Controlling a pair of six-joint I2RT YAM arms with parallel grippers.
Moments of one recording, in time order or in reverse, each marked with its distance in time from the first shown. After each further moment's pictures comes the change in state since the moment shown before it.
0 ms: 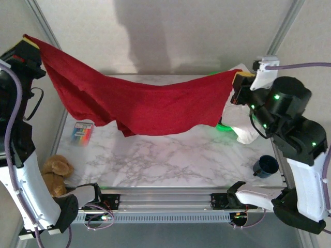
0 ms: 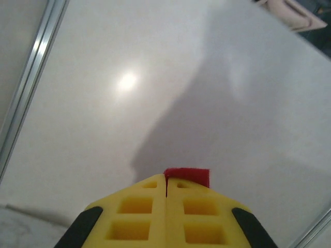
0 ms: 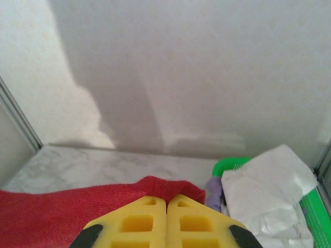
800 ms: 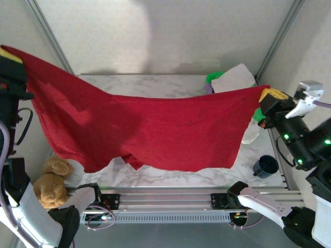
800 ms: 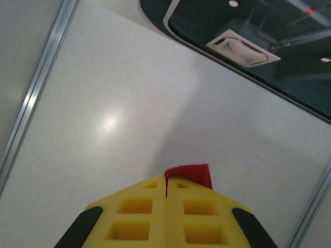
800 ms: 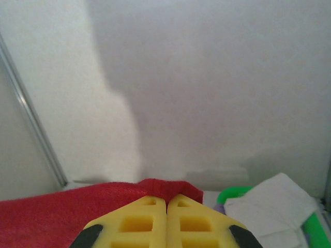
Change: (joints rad) left arm 0.000 -0.075 0.068 -0.007 0.005 0.029; right arm -0.001 -0.255 -0.150 0.038 -0.019 -0.012
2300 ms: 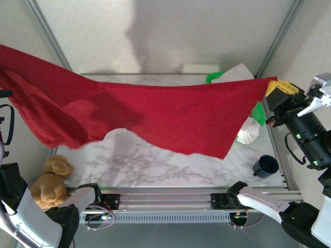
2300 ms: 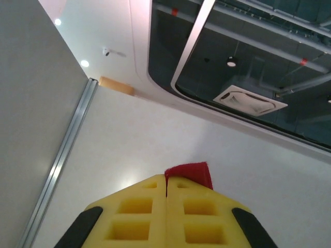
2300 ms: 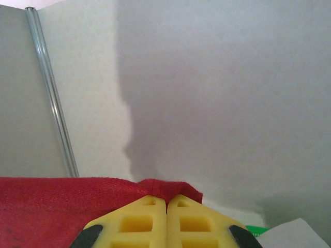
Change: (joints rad) left arm -0.006 -0.026 0.048 0.177 -0.140 0.109; right arm 0.000 0.076 0.226 -0.019 -0.122 -0.085
